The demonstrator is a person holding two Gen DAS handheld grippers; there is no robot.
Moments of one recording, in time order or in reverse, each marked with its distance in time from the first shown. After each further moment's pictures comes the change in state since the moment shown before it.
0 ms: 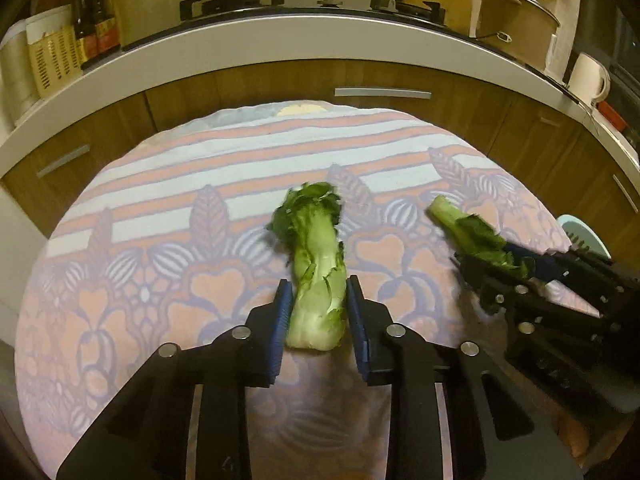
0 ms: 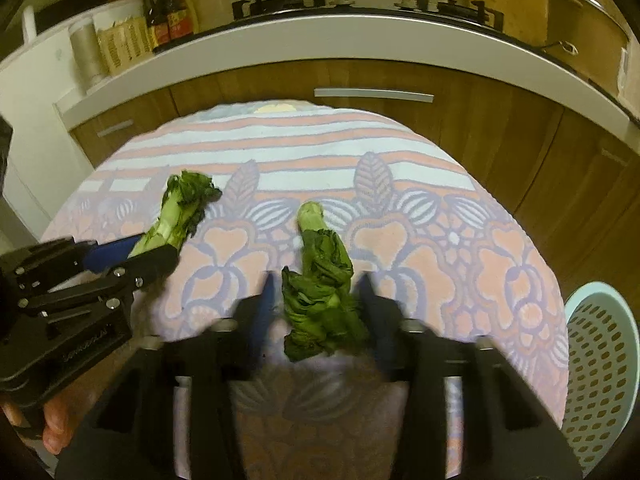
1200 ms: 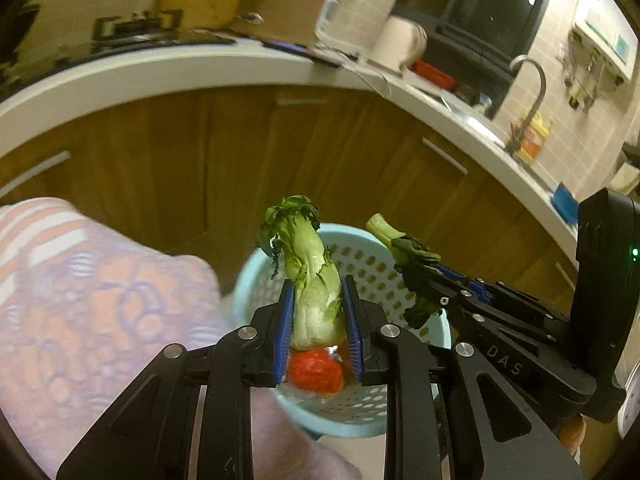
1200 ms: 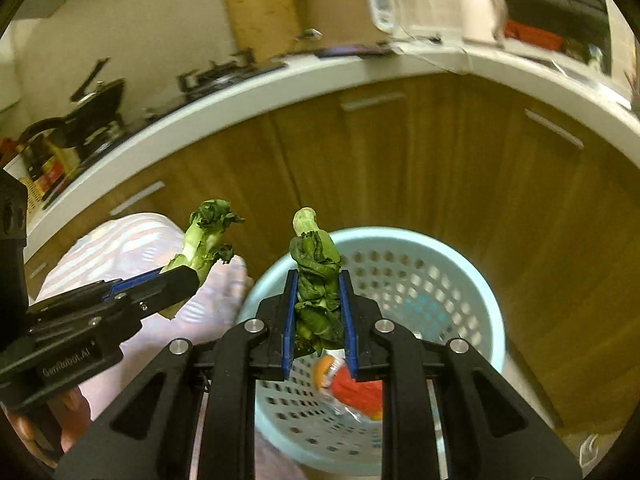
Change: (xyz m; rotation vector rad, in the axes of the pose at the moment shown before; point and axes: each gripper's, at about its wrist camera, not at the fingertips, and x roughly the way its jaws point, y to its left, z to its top) left arm 0.007 -0.292 0.023 0.276 0.007 -0.584; right arm -0.144 -0.267 -0.101 0.516 -0.157 -0.243
